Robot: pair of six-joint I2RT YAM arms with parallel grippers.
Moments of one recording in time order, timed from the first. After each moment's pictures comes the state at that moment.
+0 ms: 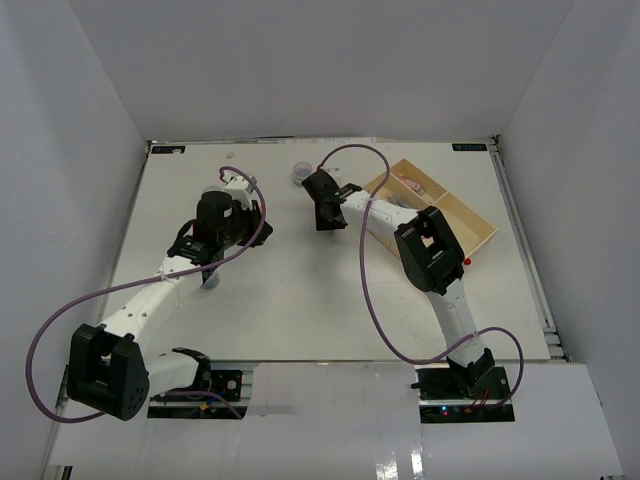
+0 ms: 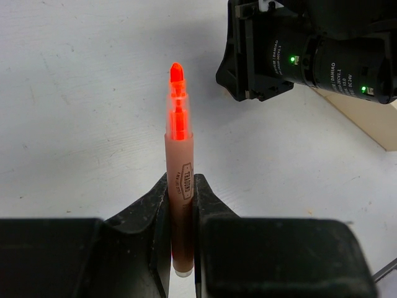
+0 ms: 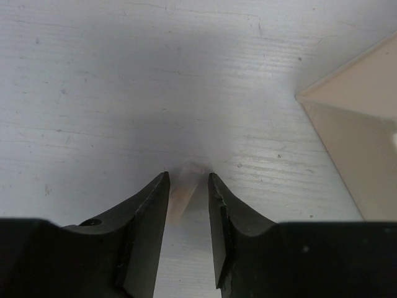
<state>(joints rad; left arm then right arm) -0.34 1.19 0.83 -0.15 0.19 -0.26 0.73 2.25 1.77 -0.56 0.30 0.50</state>
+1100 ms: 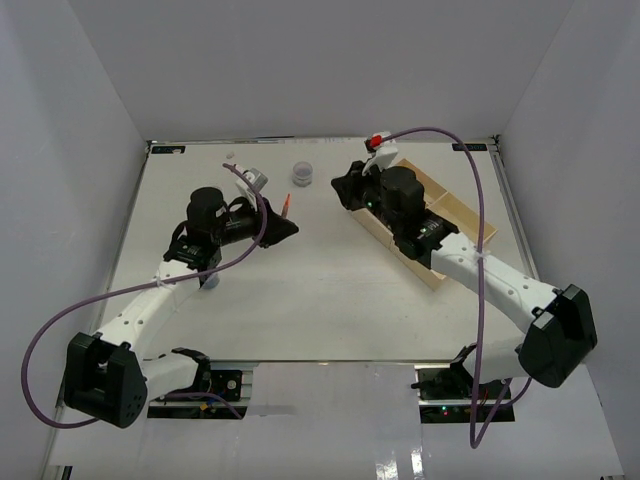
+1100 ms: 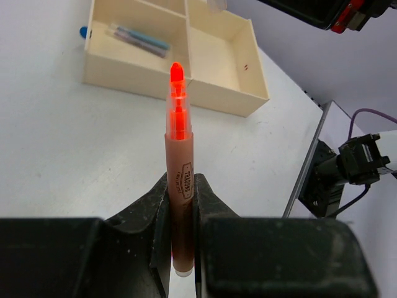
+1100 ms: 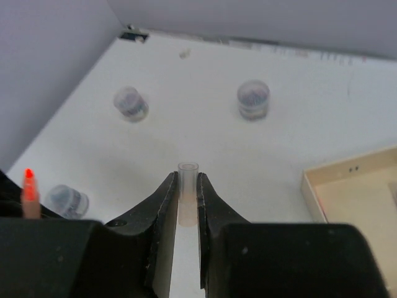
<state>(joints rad) -0.33 1.14 0.79 0.08 0.70 -0.28 0.73 1.39 1.12 0.08 0.12 0.31</state>
